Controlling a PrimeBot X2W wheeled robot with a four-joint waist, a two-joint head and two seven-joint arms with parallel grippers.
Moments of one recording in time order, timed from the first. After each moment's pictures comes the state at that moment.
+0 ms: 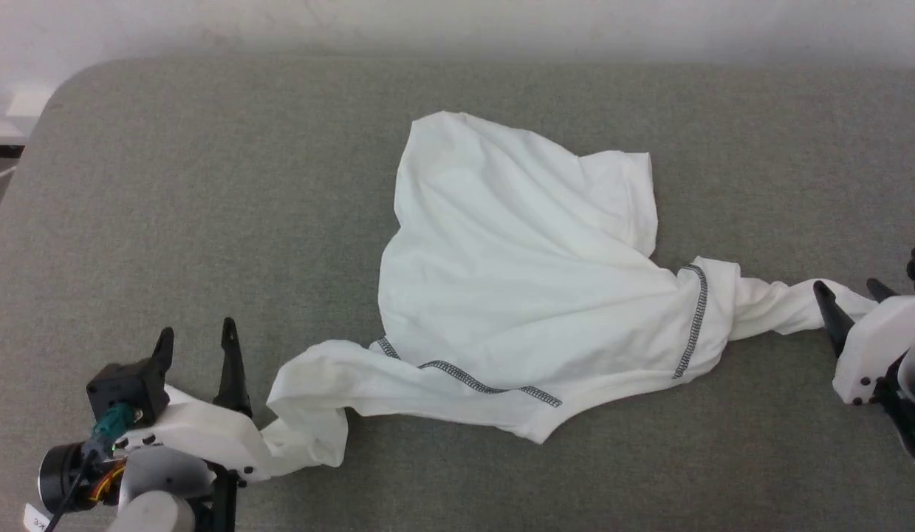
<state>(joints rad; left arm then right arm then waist) -0.10 0.51 -0.39 -0.03 -0.60 0.50 -0.08 -0.37 -0.38 -0.02 0.48 0.31 0.13 0.28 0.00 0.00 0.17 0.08</state>
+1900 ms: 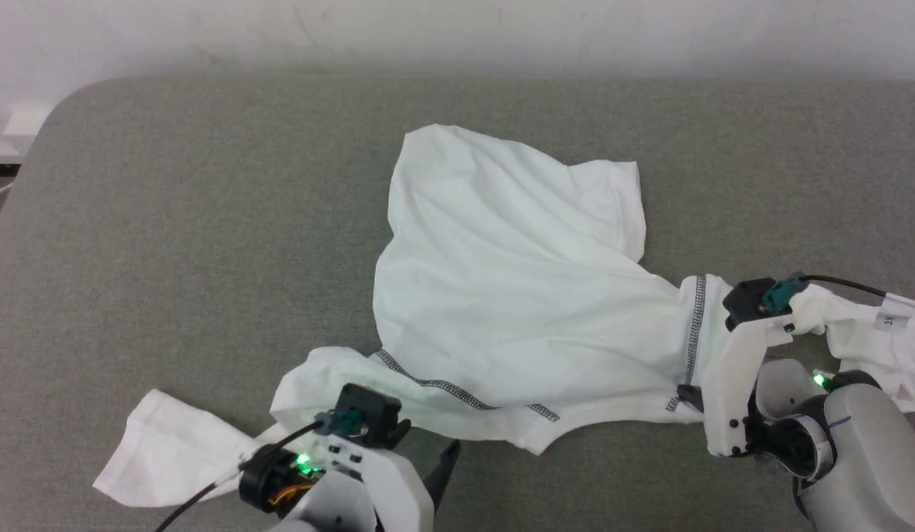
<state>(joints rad) -0.19 0.47 -0.77 -0.13 -0.64 0.28 0.36 -0.31 -0.22 0.14 0.34 0.44 0.13 0.85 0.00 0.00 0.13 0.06</state>
